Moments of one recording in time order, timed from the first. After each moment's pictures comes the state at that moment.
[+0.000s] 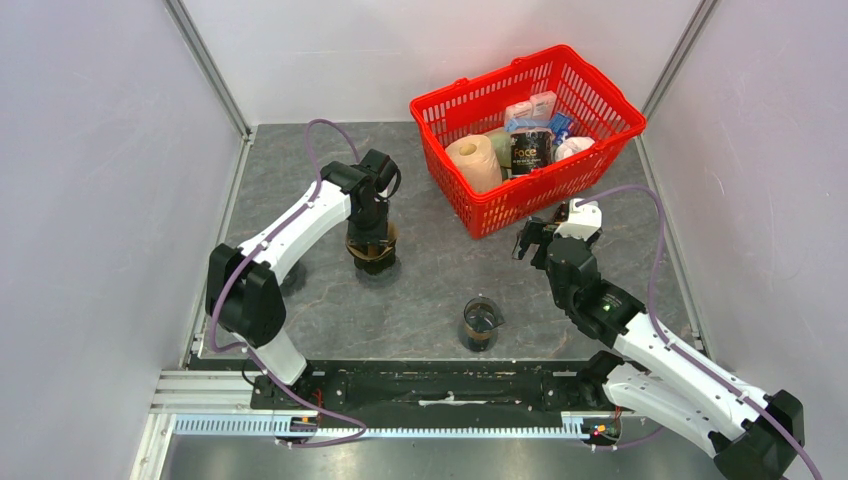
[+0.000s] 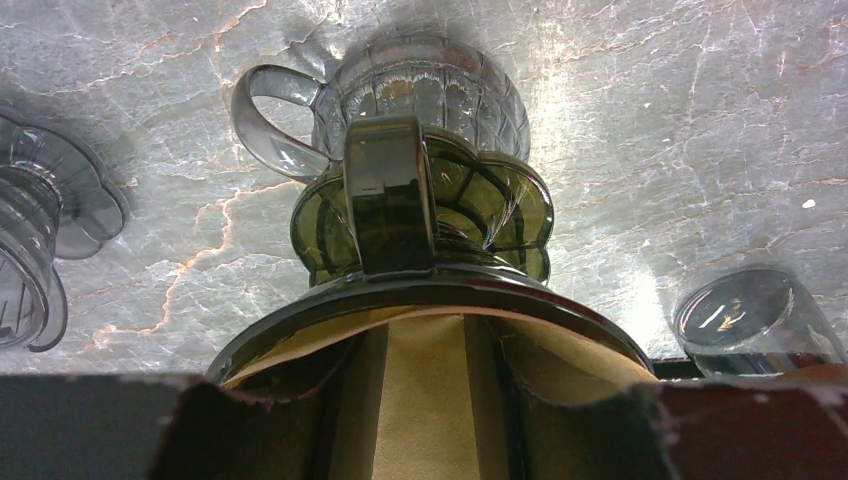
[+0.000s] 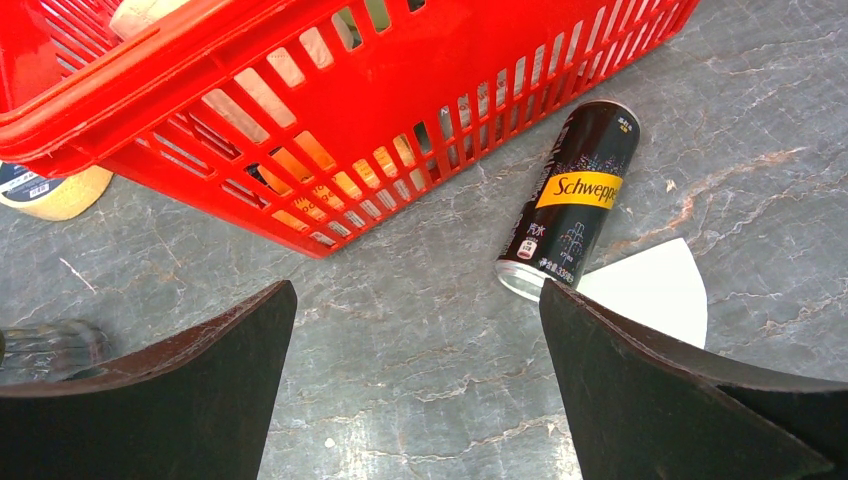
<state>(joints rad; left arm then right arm) -0.51 1.67 1.46 -1.13 -0.10 -0.44 0.69 0.79 0.60 -0.17 0.67 0.43</state>
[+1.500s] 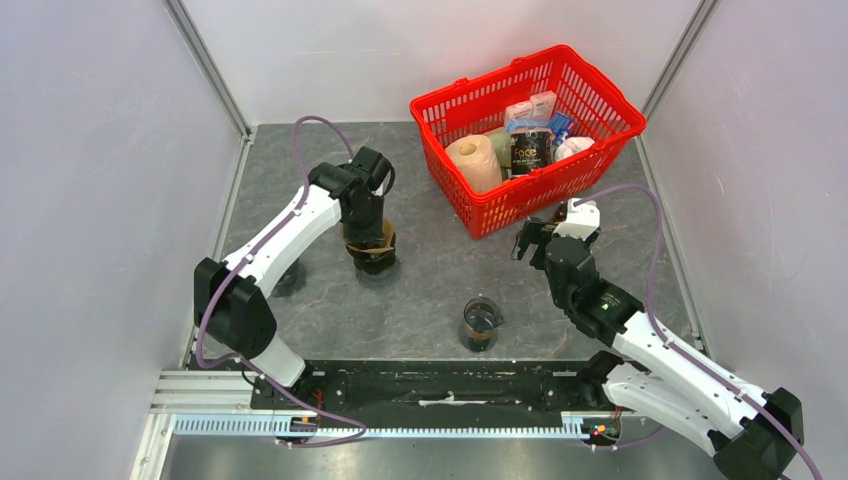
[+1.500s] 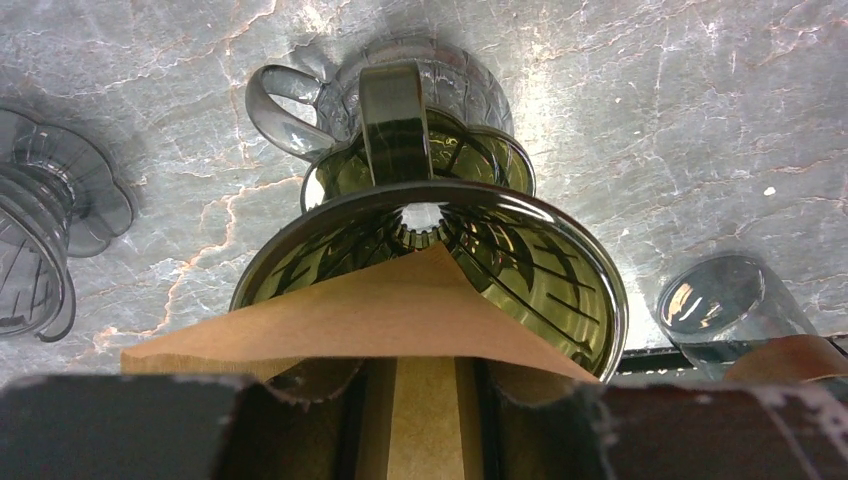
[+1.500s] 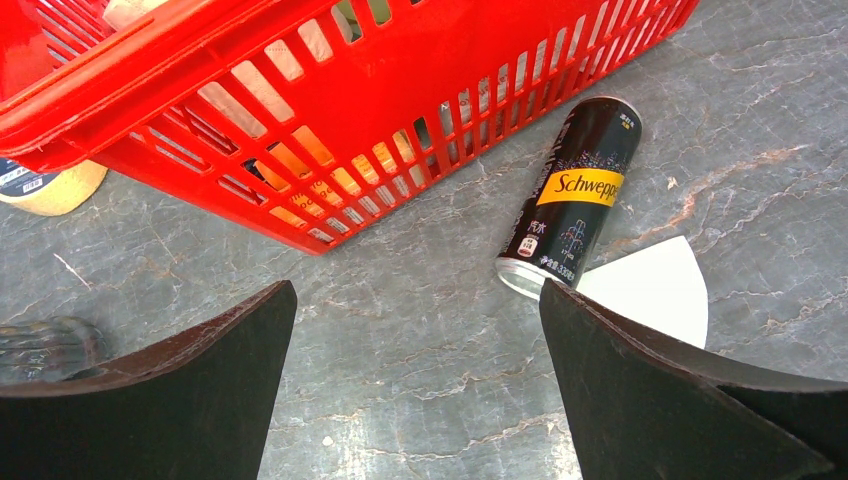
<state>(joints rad) -0.51 1.60 1.45 -1.13 -0.09 -0.44 0.69 0.80 0.60 -0.17 0.67 0.43</state>
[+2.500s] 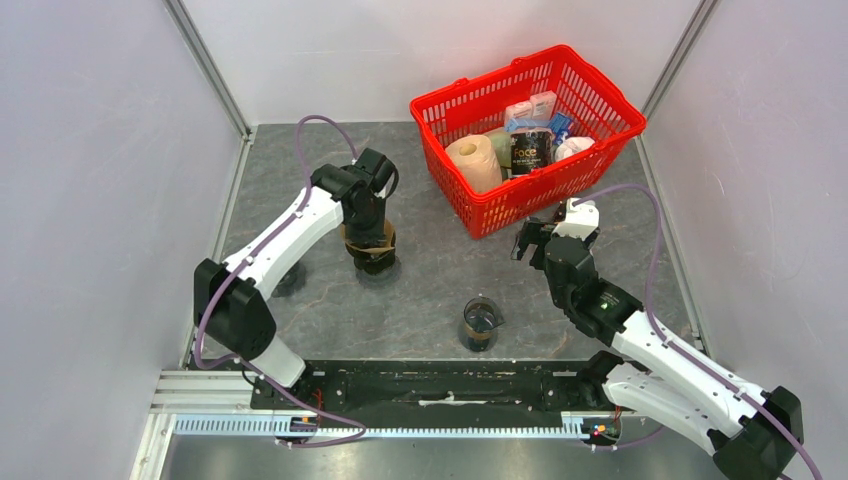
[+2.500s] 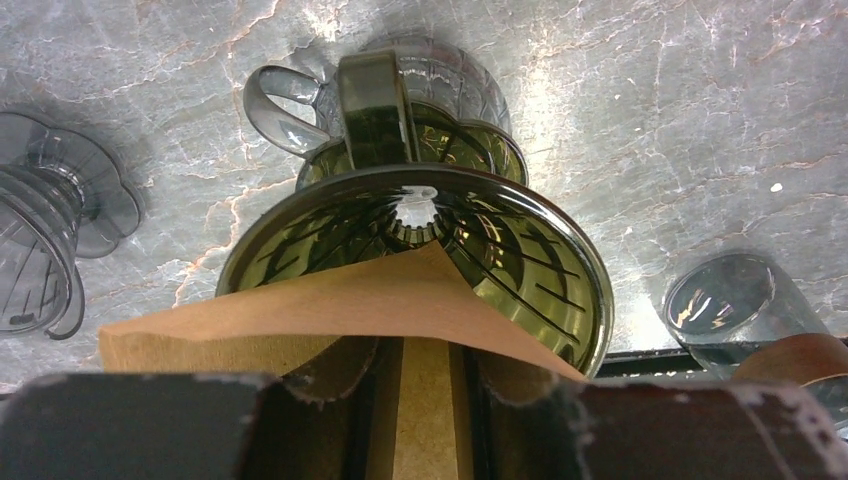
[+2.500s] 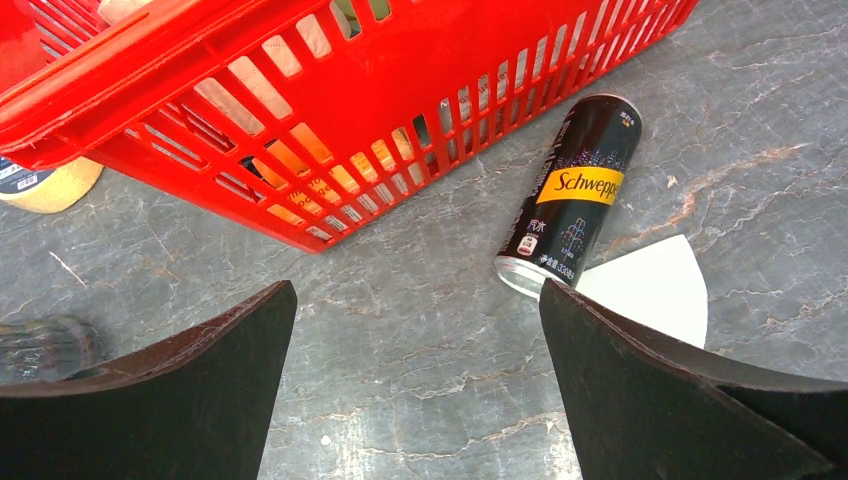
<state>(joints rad) -0.53 1.59 1.45 -1.13 -0.11 -0.44 0.69 0.81 0.60 -0.17 0.67 0.43</state>
